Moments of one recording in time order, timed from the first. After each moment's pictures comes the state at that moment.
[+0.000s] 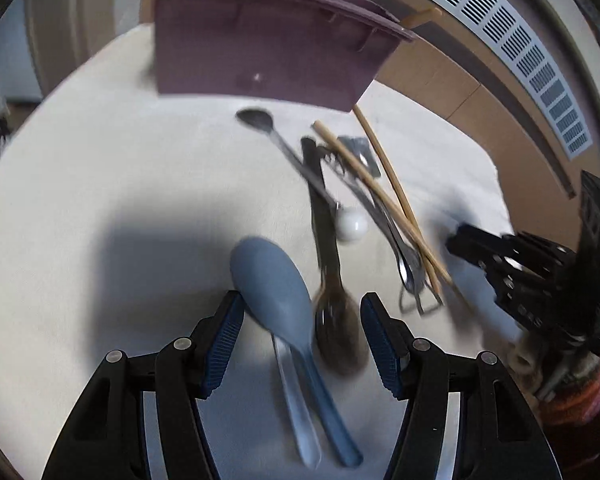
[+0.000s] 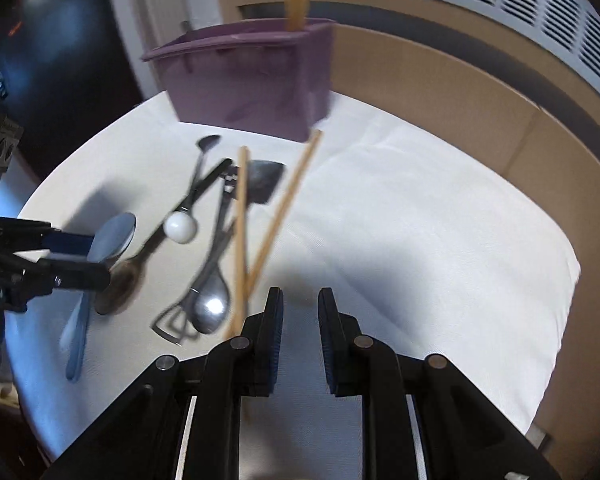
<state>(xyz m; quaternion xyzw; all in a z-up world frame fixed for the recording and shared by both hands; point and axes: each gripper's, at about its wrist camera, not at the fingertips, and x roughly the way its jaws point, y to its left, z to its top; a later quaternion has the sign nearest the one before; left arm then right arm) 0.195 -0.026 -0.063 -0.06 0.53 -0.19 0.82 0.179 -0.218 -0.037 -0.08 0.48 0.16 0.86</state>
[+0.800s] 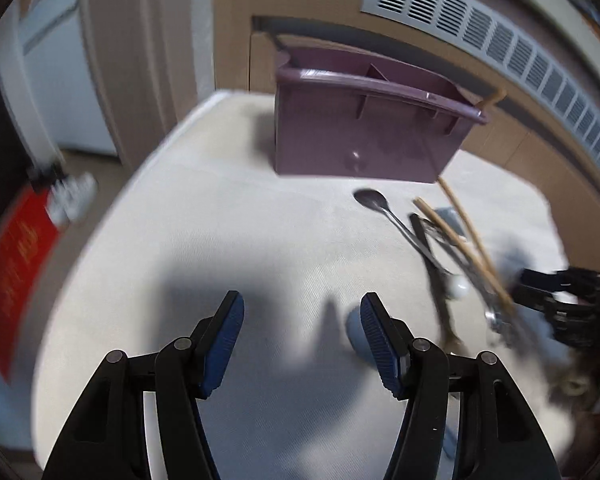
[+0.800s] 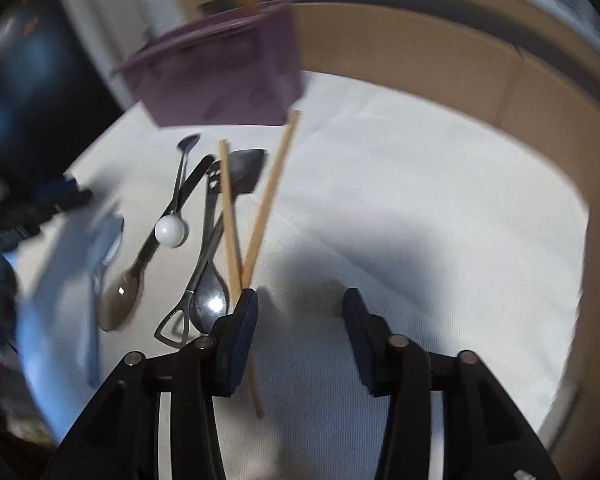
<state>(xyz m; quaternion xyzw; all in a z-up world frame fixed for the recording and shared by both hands) 0.205 0.057 -0.043 -0.04 0.47 -0.12 0.87 0.182 -0.207 -0.043 -0.04 0.51 0.14 0.85</state>
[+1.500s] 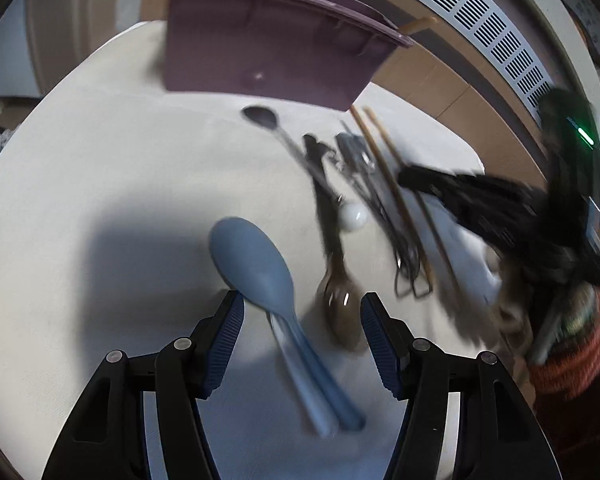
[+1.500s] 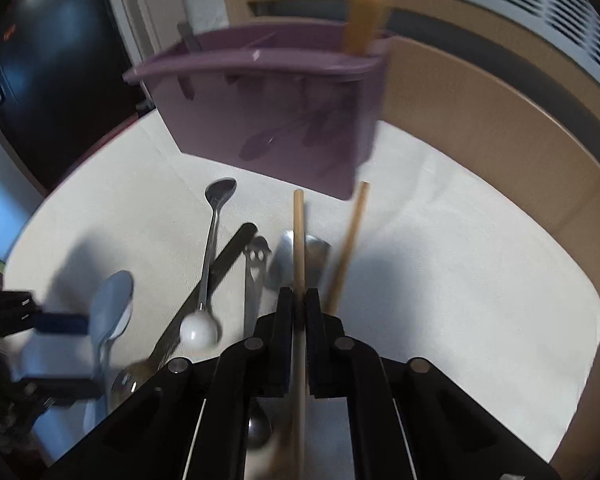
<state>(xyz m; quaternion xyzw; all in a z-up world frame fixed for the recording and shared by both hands) 0.191 -0.015 -0.065 -0.08 0.54 -0.21 0.81 0.233 -0.169 -0.032 -0.07 0.49 0.17 0.85</state>
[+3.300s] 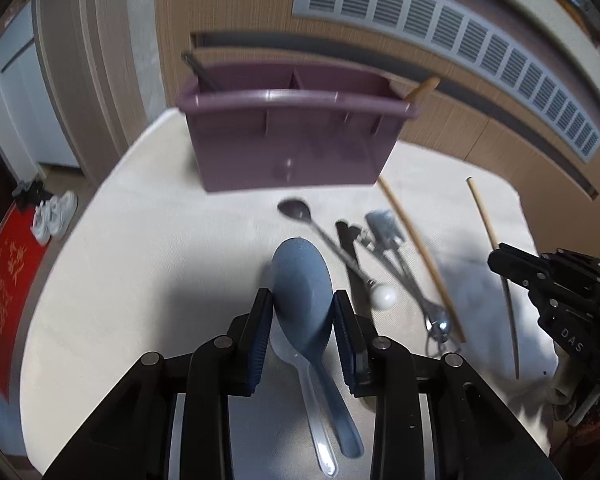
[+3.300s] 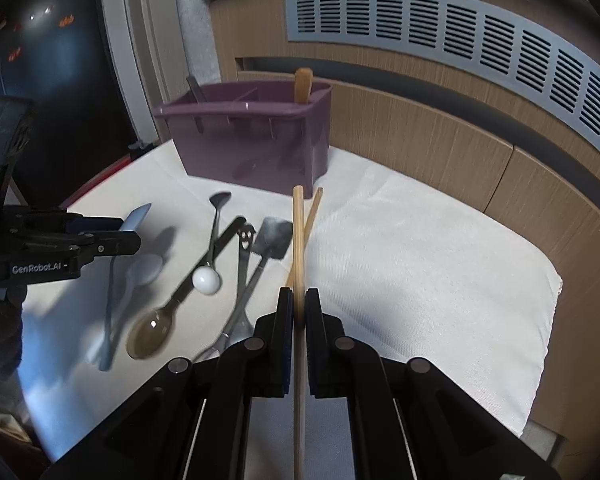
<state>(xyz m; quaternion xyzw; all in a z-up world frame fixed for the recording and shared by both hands) 0.199 -0.006 -0.011 -0.01 0.45 -0.14 0.88 0.166 -0.203 0.004 -0.05 0.41 0.15 0.90</state>
